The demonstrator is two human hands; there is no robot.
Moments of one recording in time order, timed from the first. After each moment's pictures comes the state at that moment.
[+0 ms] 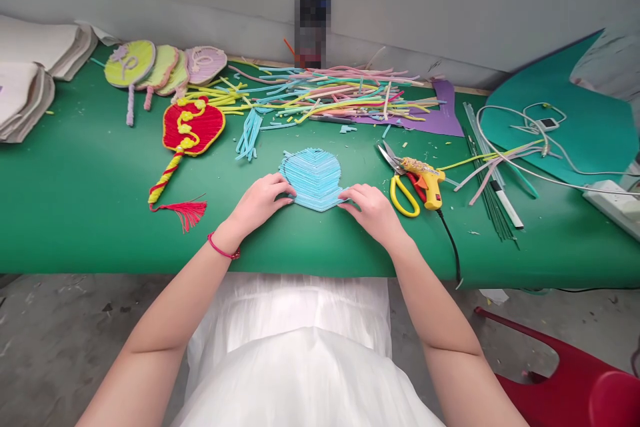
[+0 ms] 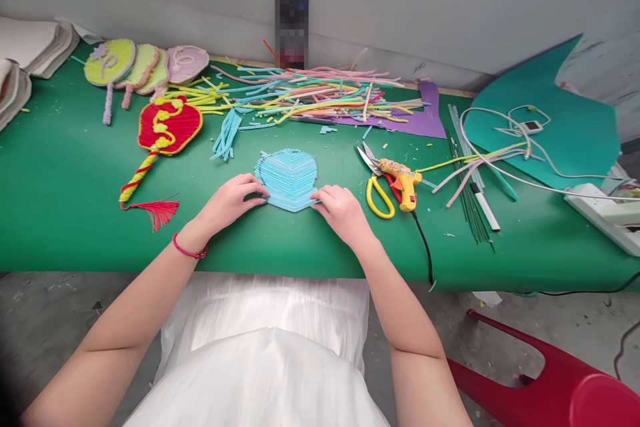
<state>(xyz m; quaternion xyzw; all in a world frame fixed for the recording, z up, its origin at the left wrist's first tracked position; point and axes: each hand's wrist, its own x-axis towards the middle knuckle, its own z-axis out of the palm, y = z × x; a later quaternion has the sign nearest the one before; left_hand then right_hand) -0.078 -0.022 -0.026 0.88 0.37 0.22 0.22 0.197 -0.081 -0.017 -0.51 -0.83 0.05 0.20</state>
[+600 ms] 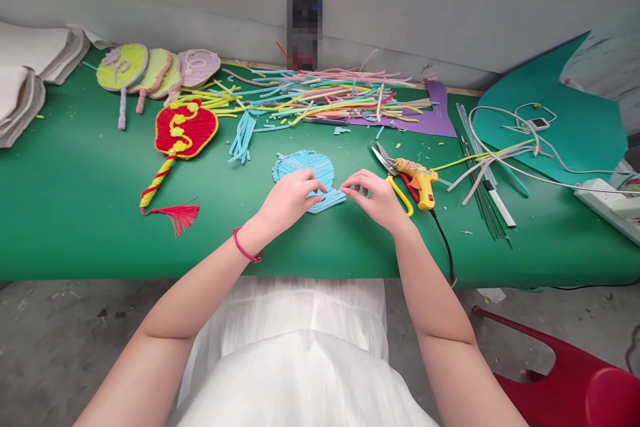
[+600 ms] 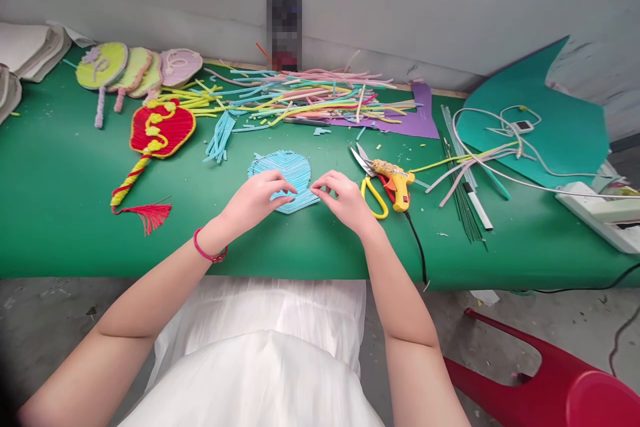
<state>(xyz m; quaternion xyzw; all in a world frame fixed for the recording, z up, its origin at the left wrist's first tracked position) -0.011 -0.030 0.003 0.89 0.35 0.23 0.16 0.211 -0.063 0.007 -0.48 -0.78 0.20 0.35</state>
